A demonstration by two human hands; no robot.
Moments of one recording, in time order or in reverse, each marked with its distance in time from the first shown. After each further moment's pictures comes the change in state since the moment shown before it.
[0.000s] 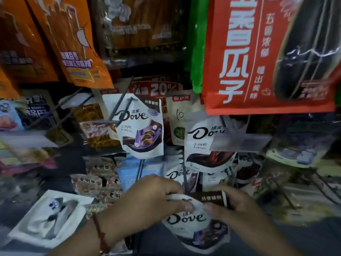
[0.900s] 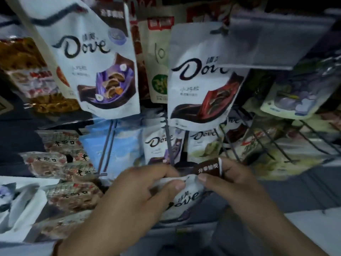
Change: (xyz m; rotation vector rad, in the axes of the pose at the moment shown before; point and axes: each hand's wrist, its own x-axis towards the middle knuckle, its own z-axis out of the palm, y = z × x) left_hand -0.008 -0.047 0.075 -0.250 0.159 0.034; right_hand 0.018 0.076 0.015 0.059 0.197 -0.012
